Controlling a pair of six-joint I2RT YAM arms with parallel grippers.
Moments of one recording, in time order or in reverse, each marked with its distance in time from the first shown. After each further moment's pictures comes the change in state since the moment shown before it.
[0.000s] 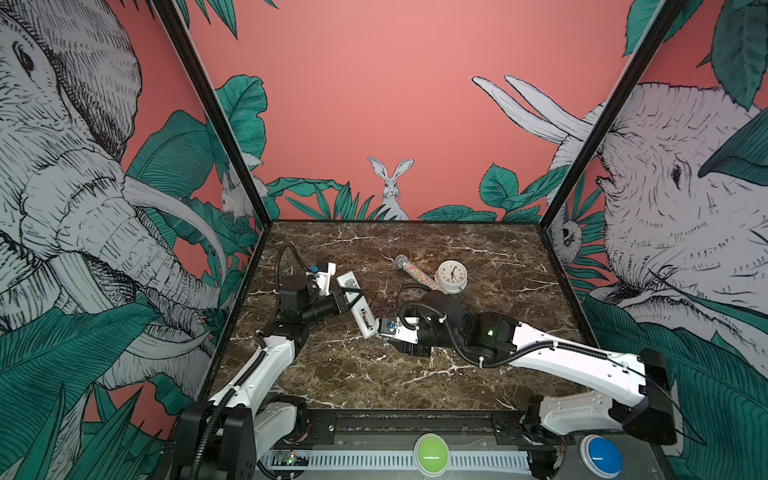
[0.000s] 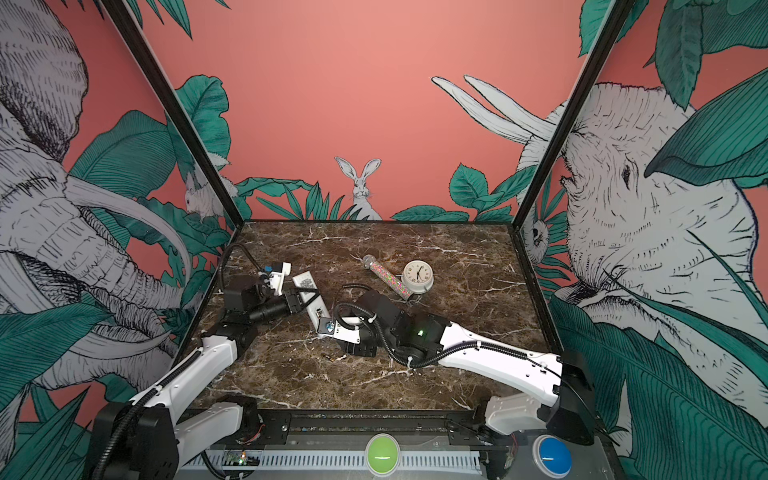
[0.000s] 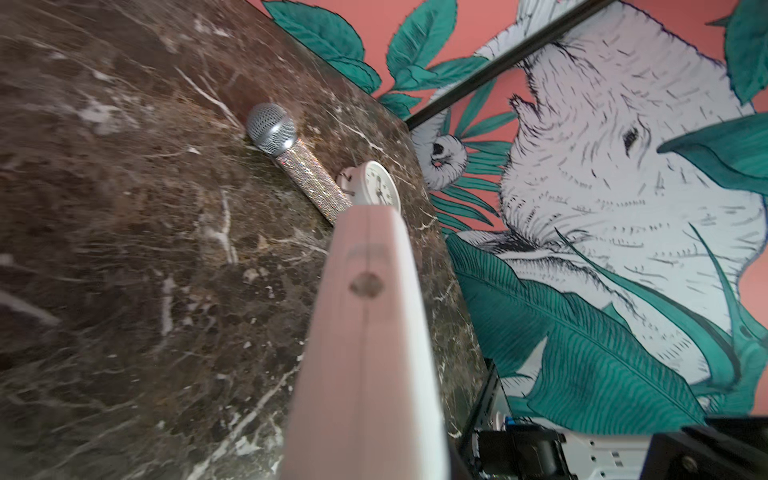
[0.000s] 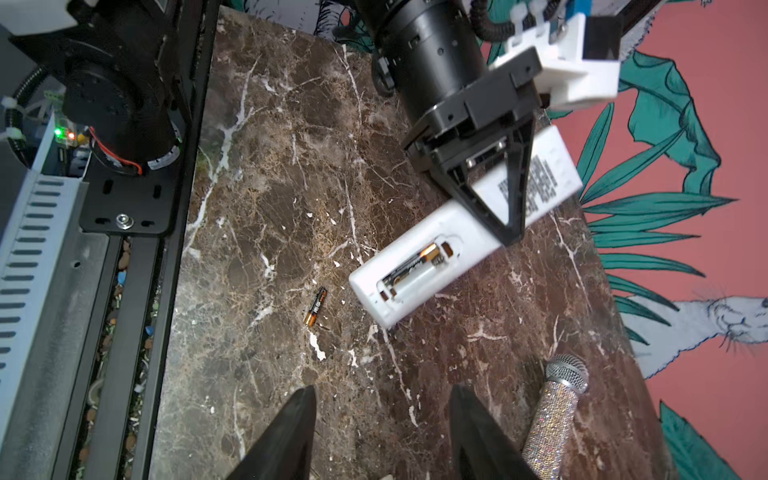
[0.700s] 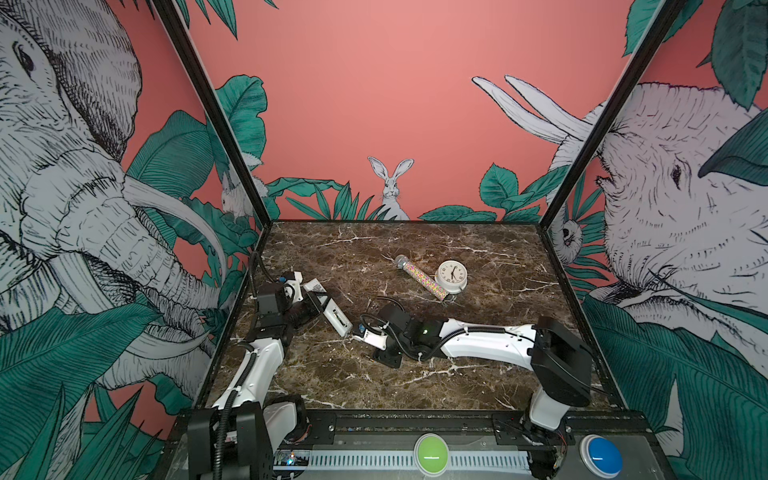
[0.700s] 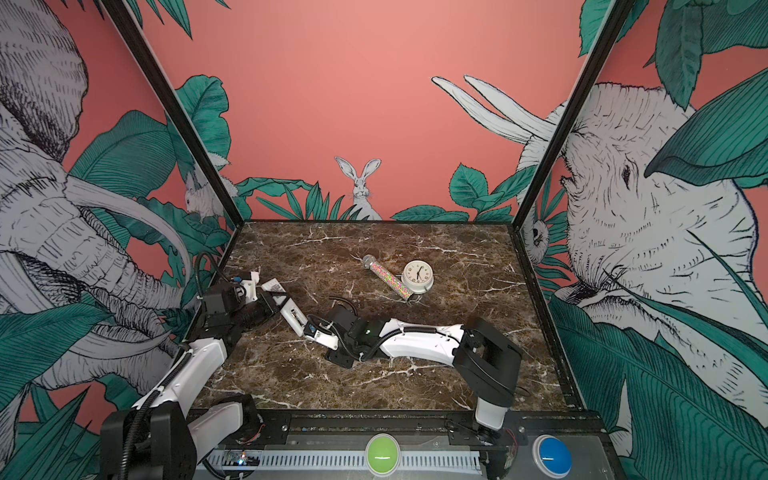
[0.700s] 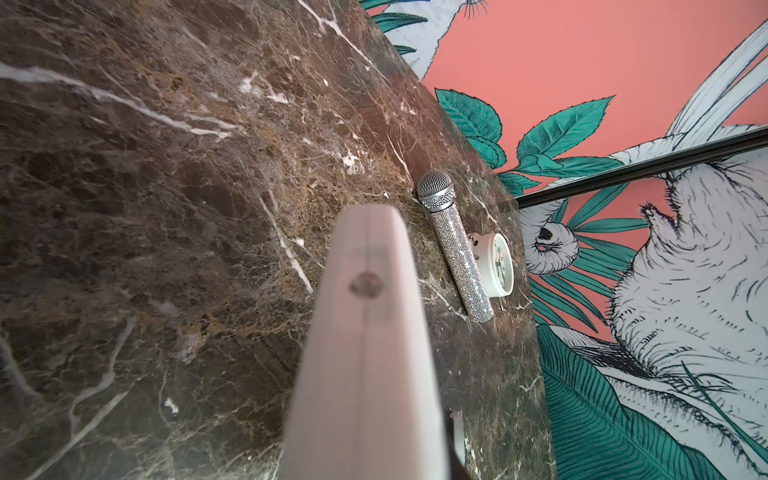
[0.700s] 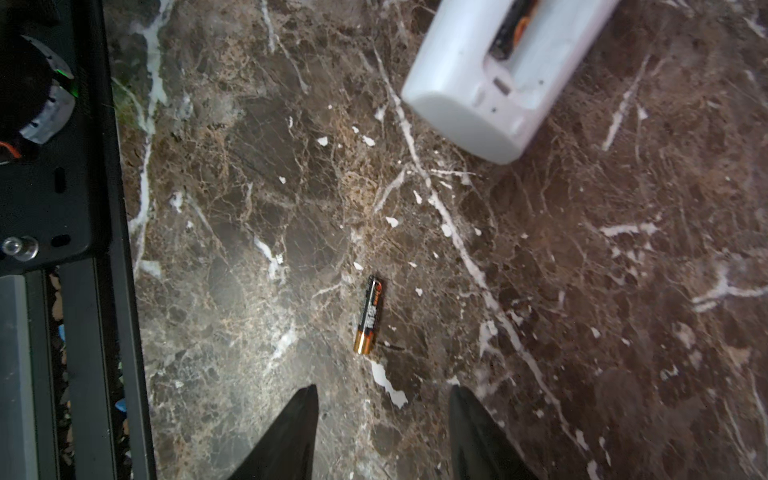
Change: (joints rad) left arm 0.253 -0.011 -0.024 -0.164 -0.126 0.068; right arm 0.000 0.477 0.093 0.100 -0.080 0.247
